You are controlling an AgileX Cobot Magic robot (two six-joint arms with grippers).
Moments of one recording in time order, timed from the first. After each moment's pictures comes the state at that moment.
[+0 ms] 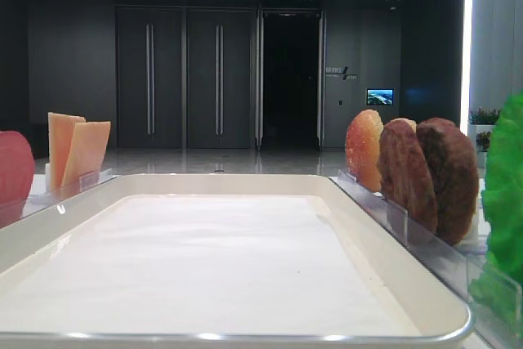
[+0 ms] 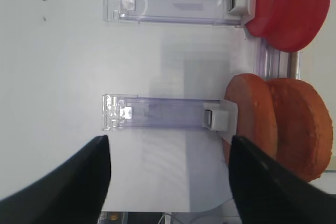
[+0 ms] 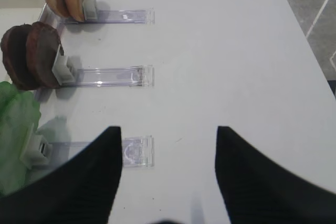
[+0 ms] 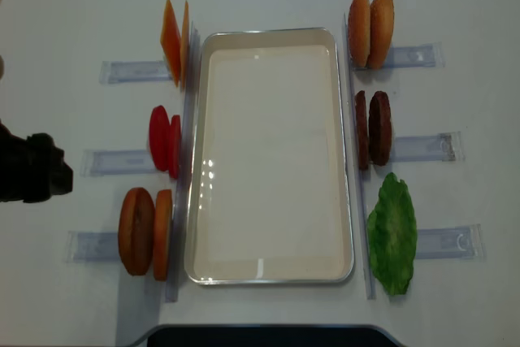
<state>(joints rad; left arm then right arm) 0.00 0.99 -0.78 -0.01 1.08 -0.07 0.02 -0.01 -0.50 0.02 1.14 -0.04</state>
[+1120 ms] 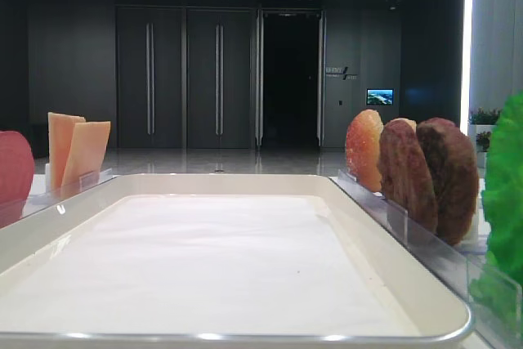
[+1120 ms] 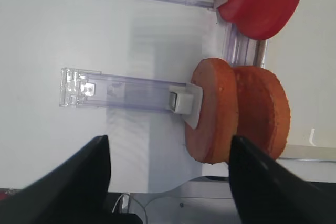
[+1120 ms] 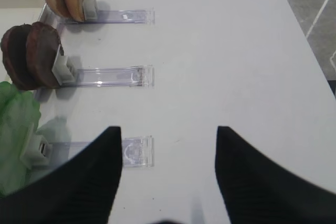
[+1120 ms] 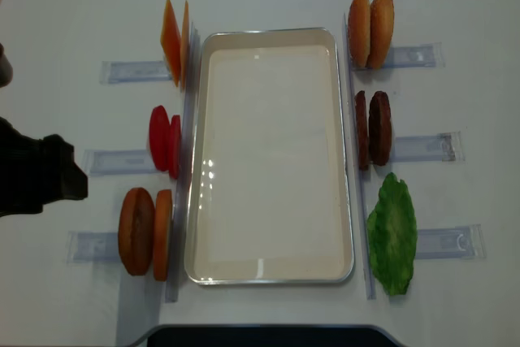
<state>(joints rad) 0.00 1.01 -0.79 -0.11 1.13 -0.14 0.02 -0.01 -0.50 0.02 1.14 -0.04</state>
